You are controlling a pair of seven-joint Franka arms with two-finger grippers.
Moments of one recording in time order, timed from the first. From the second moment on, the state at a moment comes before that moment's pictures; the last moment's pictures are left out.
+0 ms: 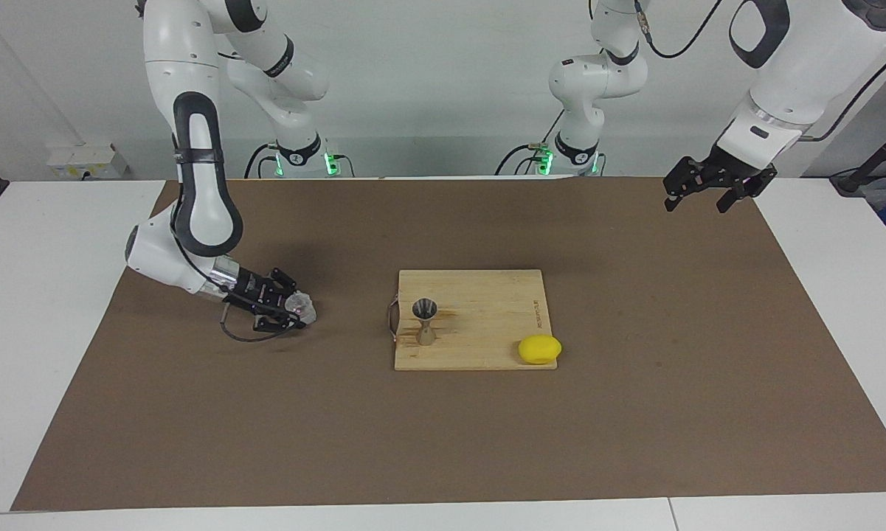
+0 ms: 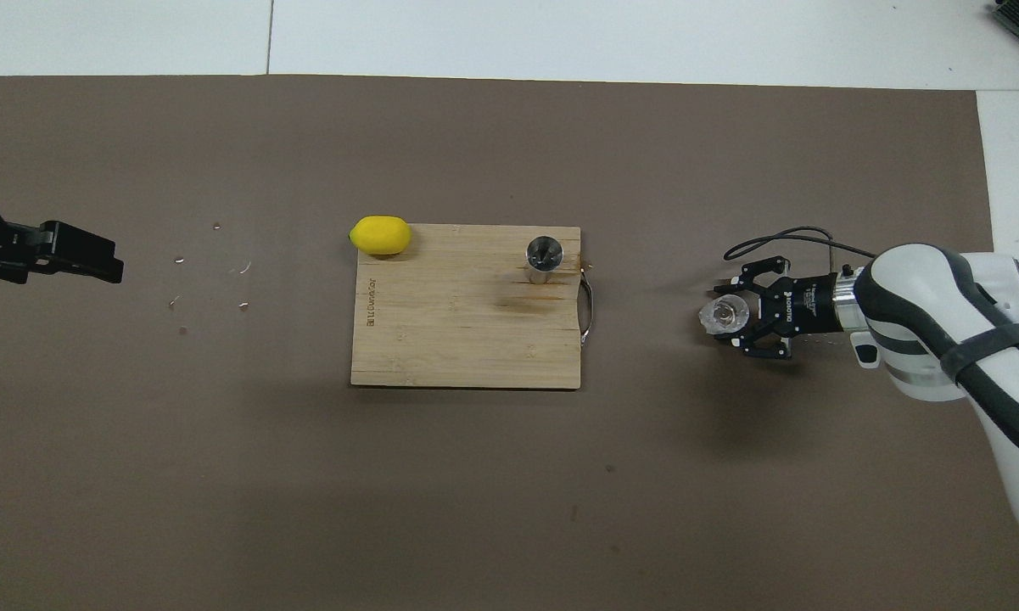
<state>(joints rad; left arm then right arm) 0.06 0.03 -0.11 -1.56 -0.06 1.54 0.02 -0.22 0.34 0.13 -2.10 0.88 2.16 0.93</state>
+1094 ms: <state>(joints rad) 0.06 0.03 -0.11 -1.56 -0.06 1.54 0.02 -0.20 0.12 0.13 -2.13 0.46 2.16 0.53</state>
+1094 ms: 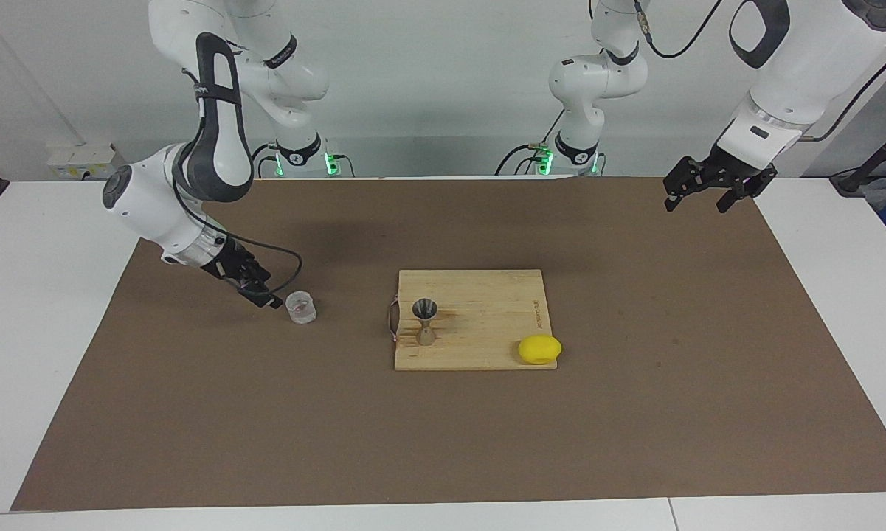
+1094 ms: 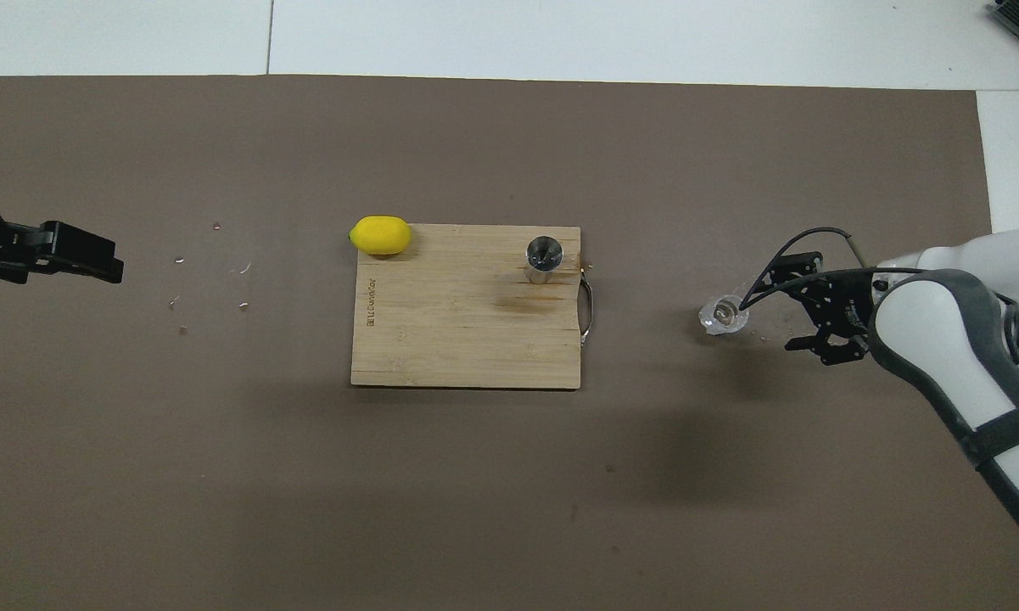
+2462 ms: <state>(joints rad) 0.06 0.03 -0.11 -1.56 -0.06 1.54 0.02 -0.05 -0.05 0.13 -1.79 -0.06 1.76 0.35</state>
